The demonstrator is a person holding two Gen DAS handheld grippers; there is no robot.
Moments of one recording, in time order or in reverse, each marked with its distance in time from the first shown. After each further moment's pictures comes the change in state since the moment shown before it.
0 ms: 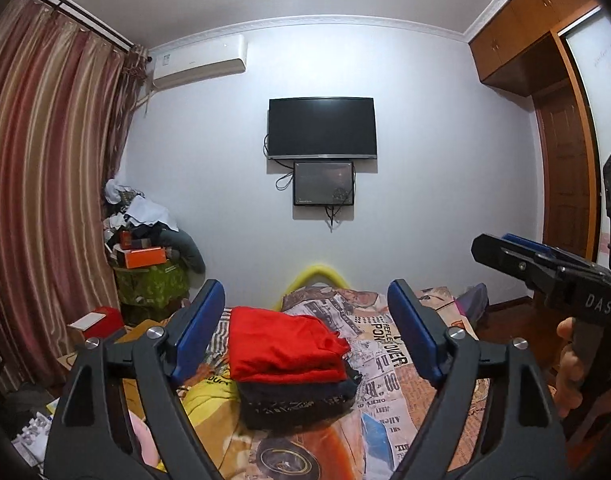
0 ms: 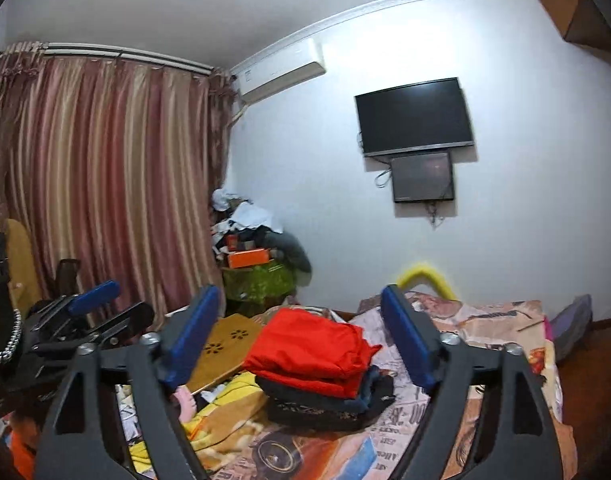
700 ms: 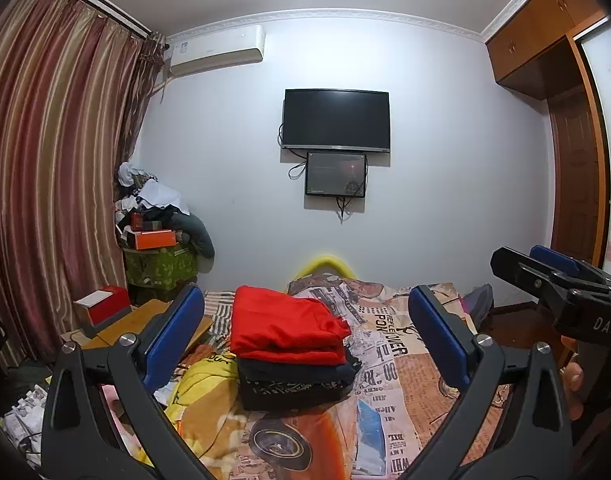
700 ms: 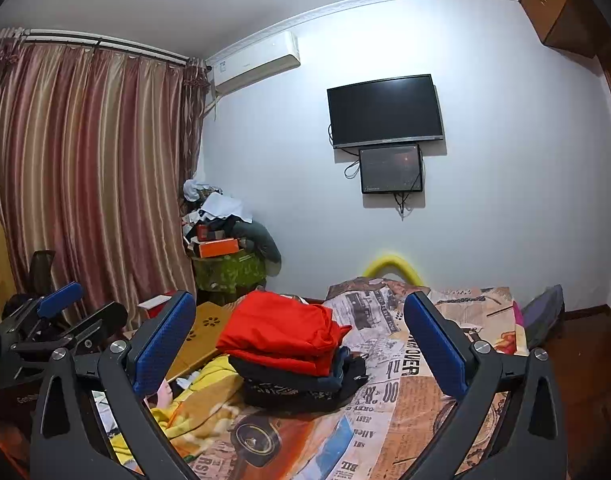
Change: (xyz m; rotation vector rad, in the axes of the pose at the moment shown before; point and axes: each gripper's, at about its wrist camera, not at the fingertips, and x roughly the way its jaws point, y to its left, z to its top) left arm -0.014 -0.014 -0.024 -0.043 0.028 0.048; right arm -0.015 -0.003 -0.009 -0.020 0.027 -0.094
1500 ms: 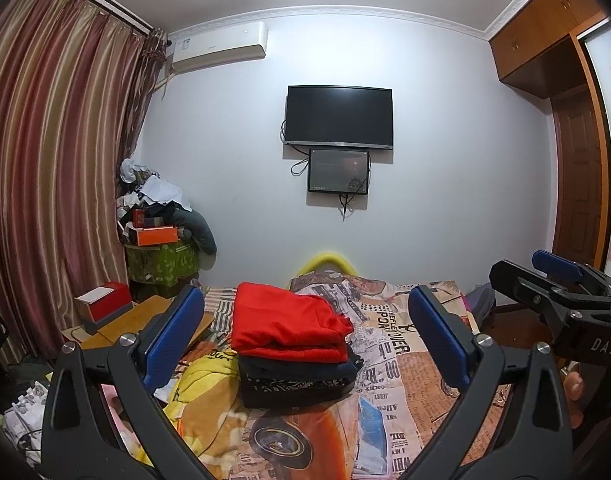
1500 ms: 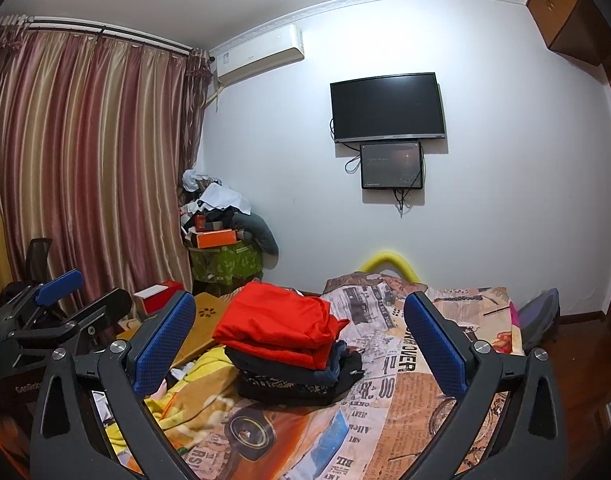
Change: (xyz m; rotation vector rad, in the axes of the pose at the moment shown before) left arm 0.003 0.001 0.001 -0.009 0.012 0.007; right arm -0.005 0.005 -0.007 -0.026 0.026 -0.004
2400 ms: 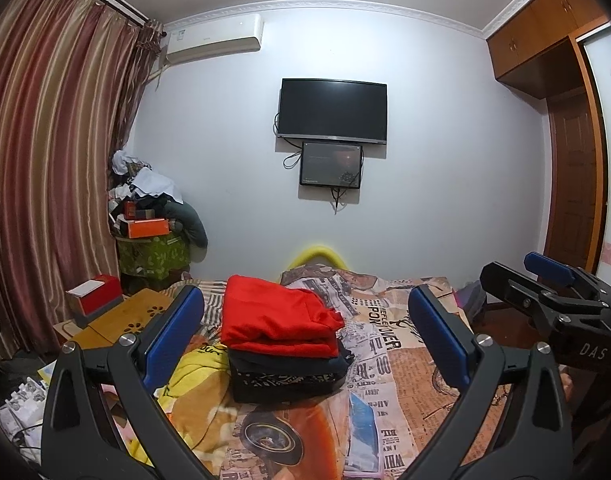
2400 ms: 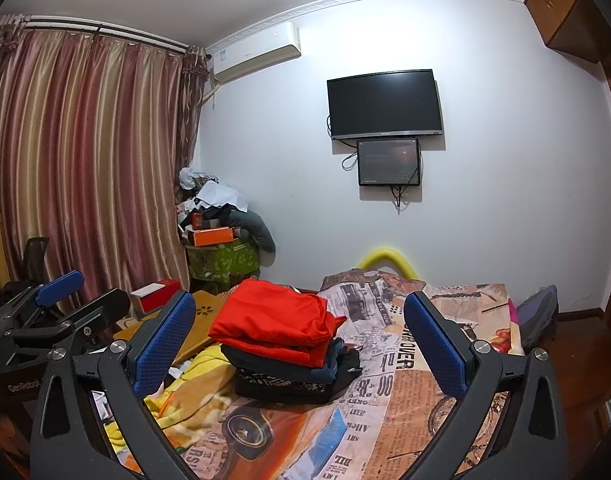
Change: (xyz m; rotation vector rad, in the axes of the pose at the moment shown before) left arm 0.009 0.005 -0.003 -0.010 0.026 -0.038; right arm 0.003 -0.003 -0.002 0.001 0.013 -0.015
